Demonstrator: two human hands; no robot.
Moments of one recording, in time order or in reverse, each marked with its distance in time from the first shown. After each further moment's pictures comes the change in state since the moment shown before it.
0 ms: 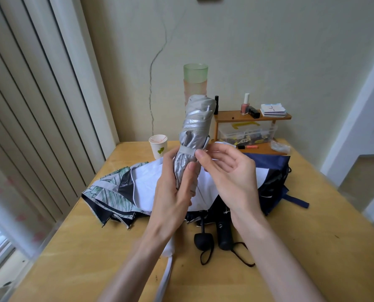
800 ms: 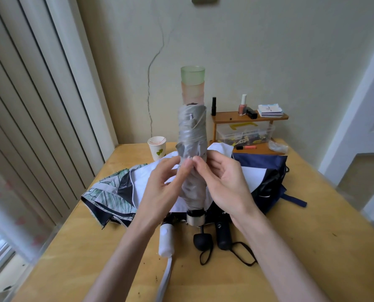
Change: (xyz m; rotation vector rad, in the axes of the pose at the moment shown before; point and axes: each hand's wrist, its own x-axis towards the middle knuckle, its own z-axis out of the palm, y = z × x) left_hand 0.013 0.016 -0.017 0.003 -0.107 -0.111; right_hand 0.004 0.015 -0.006 -0.116 -0.246 -0.020
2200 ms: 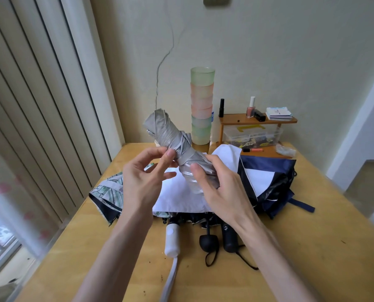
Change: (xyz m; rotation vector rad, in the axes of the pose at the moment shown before) left_hand 0.005 0.006 -0.030 -0.193 0.379 -0.043; right_hand -0.010 -0.001 0.009 -0.504 -0.033 -0.053
